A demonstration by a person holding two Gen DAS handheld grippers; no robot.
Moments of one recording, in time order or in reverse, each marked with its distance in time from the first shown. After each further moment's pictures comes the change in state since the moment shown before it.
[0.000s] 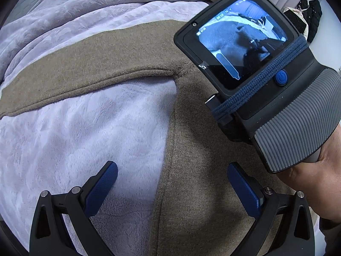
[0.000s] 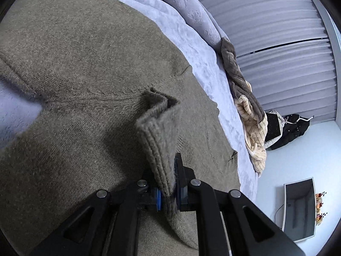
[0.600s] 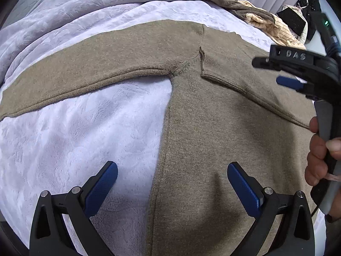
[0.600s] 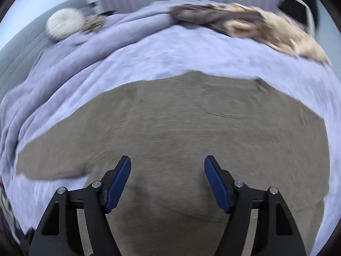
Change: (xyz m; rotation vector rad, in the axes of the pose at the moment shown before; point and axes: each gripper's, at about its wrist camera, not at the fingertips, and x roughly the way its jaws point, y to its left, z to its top) left arm 0.000 -0.008 0.003 0.013 0.010 0.009; right arm 0.039 -0.150 -0.087 0.898 0.037 0.671
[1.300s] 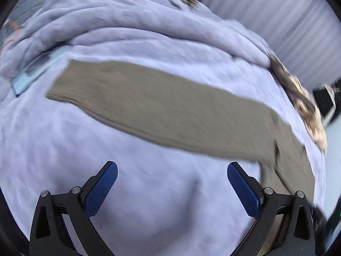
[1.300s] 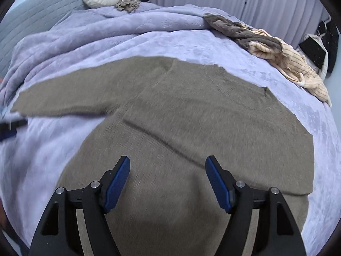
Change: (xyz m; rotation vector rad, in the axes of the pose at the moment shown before) left arm -0.037 0.187 0.028 -0.467 -0.220 0.051; right arm -0.031 0.071 -0.090 -0.396 -0.042 -0.026
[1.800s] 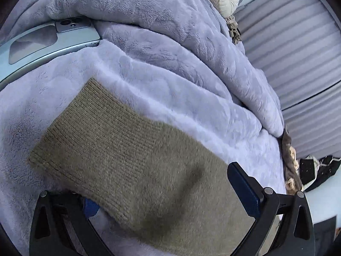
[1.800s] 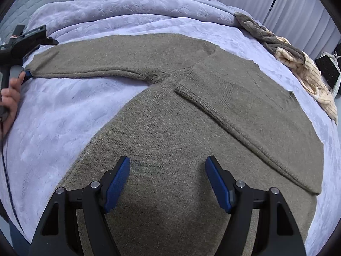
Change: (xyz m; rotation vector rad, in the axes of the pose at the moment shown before) left arm 0.076 0.093 0.080 -0.375 -0.073 -0.175; right arm 0.015 0.051 -0.015 -0.102 0.055 0.010
